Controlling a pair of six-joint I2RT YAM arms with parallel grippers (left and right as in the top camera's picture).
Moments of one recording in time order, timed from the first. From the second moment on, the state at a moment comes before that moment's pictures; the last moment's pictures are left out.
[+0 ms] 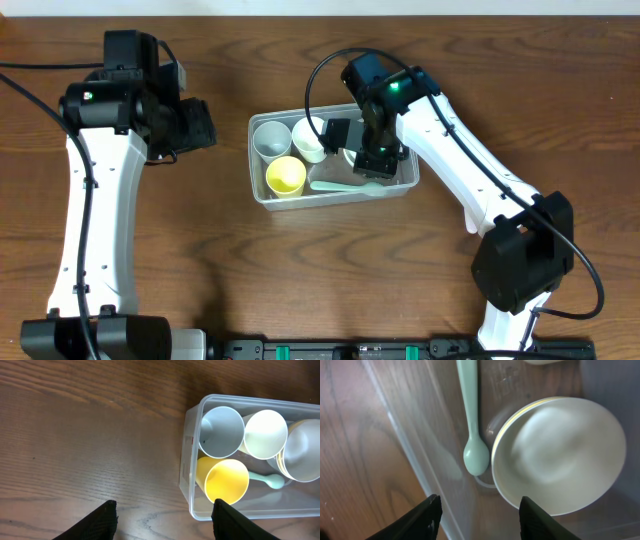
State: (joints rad) left arm 0.04 1.57 1.61 -1.26 0.14 -0.20; right arm 0.53 1.97 1.76 -1.27 -0.07 -0.80
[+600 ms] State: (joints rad) left arm 0.04 1.57 1.61 -1.28 0.14 -0.20; right arm 0.19 1.75 1.94 -1.21 -0.05 -0.02
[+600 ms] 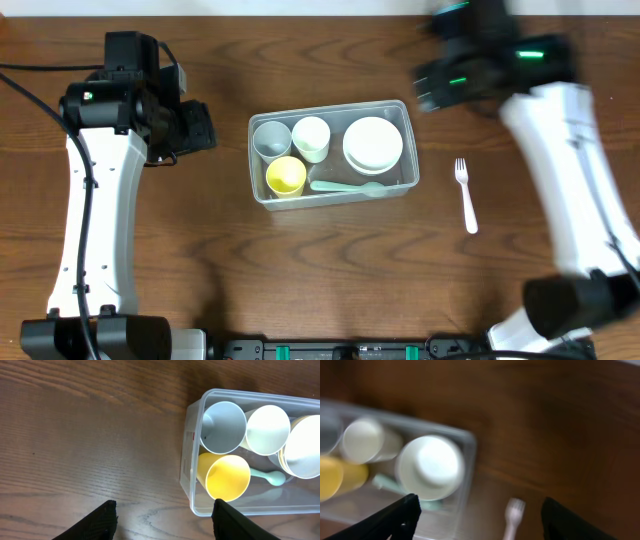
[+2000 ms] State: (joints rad) left arm 0.04 1.57 1.61 -1.28 0.14 -0.20; right arm 0.02 1.81 1.05 -0.75 -0.04 -0.19
